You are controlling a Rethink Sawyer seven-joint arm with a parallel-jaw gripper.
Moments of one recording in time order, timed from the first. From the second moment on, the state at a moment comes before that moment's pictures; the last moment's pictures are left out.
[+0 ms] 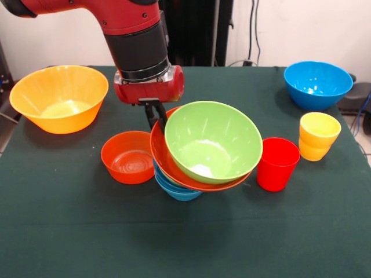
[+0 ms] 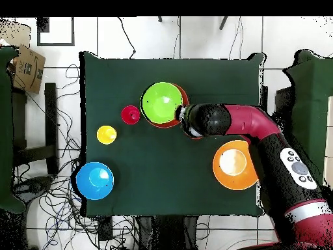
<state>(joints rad) -0.81 -0.55 0.65 1.59 -0.49 0.69 1.97</state>
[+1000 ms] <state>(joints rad) -0.84 -0.55 0.67 1.61 -0.49 0.69 1.97</state>
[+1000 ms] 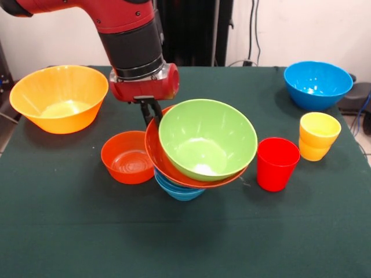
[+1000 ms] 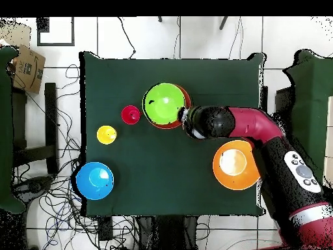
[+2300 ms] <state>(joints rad) -0.89 -0.55 0.69 1.64 -0.54 0.68 1.97</state>
